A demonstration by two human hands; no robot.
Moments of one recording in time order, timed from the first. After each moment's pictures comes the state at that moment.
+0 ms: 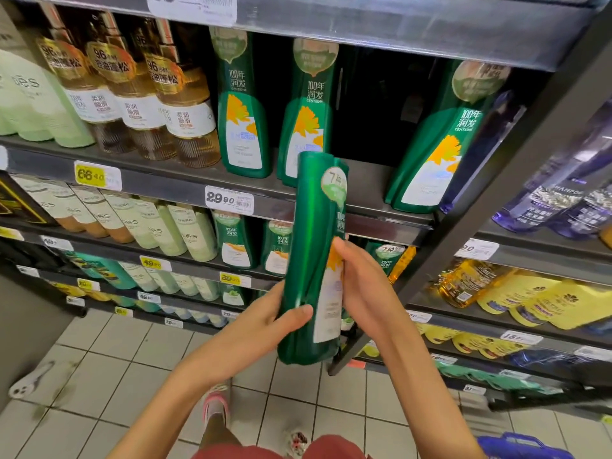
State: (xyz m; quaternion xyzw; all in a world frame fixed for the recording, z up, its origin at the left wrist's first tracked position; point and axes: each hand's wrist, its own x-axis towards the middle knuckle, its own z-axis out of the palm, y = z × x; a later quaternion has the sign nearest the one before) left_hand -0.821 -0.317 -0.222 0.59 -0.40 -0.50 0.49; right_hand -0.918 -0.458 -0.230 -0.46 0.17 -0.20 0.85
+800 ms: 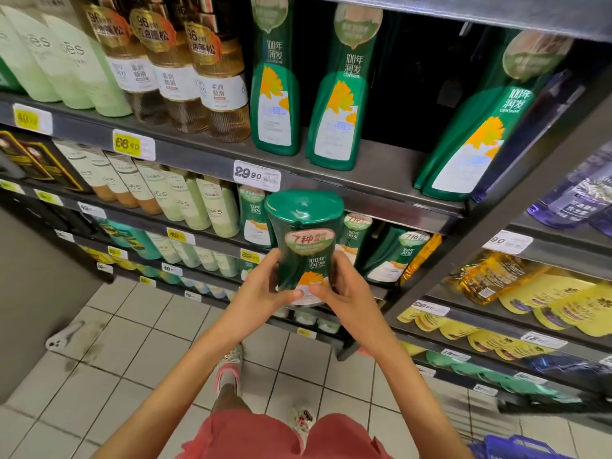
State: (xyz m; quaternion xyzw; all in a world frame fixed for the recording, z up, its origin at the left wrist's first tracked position) left_hand -0.799 -0.314 -0.277 0.65 -0.36 -0.35 0.56; right_hand -0.923 -0.421 -0.276 -0.71 0.21 -0.18 0.65
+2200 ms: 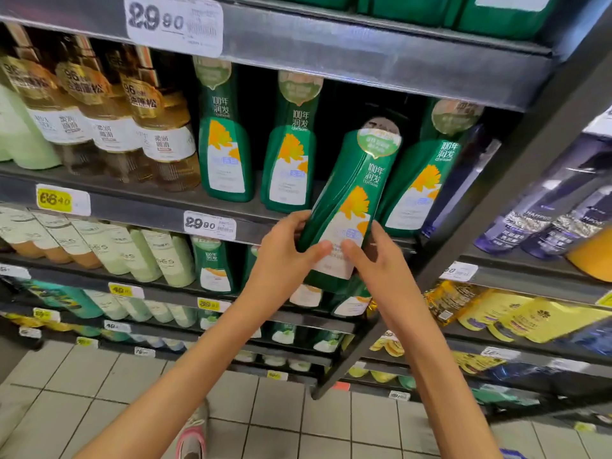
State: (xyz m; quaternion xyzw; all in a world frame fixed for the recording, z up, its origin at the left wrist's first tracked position) left_hand -0.799 -0.421 -0.195 0.69 -0.43 -0.23 0.53; right_hand -0.922 -0.489 -0.190 -0.71 0.36 -0.29 0.53
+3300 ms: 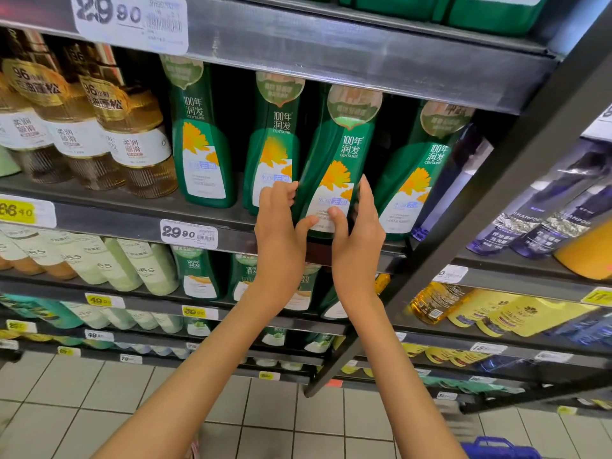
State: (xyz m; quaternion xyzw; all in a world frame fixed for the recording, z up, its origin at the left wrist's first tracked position) left_hand -0.796 -0.477 -0.209 0.72 -0.38 -0.02 0.58; right_hand -0.870 -0.519 -0.207 -0.72 0.40 -0.47 0.31
